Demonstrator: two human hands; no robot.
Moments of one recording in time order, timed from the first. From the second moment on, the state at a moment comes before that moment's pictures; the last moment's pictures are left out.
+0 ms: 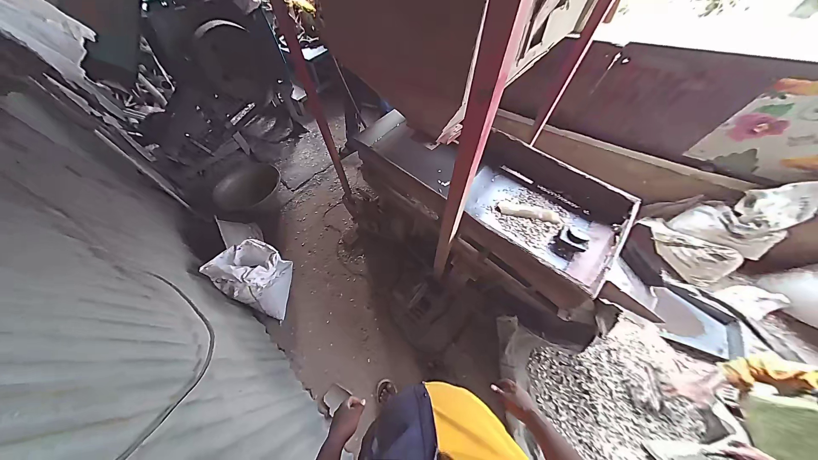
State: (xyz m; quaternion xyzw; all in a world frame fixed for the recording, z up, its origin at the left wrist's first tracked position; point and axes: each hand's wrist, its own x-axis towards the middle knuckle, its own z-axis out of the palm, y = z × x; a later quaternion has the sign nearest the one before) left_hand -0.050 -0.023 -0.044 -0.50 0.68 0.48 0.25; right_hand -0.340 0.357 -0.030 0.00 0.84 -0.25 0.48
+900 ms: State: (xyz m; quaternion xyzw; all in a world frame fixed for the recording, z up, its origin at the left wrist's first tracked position) left_hand -0.036 -0.011 -0.032 -0.53 0.65 0.50 0.23; right_hand -0.339 0.351 -0.038 -0.01 0.84 -0.24 0.48
